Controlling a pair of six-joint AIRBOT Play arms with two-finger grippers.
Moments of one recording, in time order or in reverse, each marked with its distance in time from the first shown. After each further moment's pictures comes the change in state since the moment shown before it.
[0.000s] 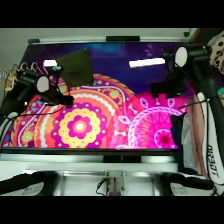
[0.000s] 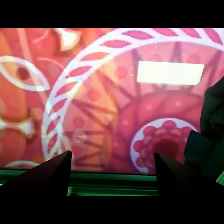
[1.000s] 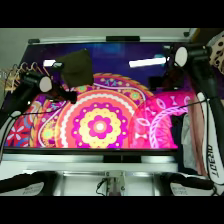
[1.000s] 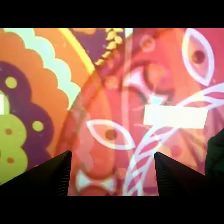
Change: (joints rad) left arm 0.000 -0.034 -0.001 -0.047 0.175 -0.056; right arm 0.000 0.000 0.000 0.010 -0.186 -0.007
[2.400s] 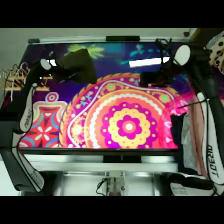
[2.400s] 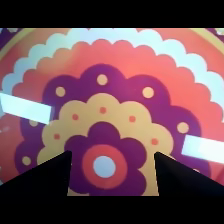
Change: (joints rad) left arm 0.312 -0.682 0.685 -0.462 0.180 0.159; right arm 0.001 0.000 0.000 0.203 -0.111 -0.069
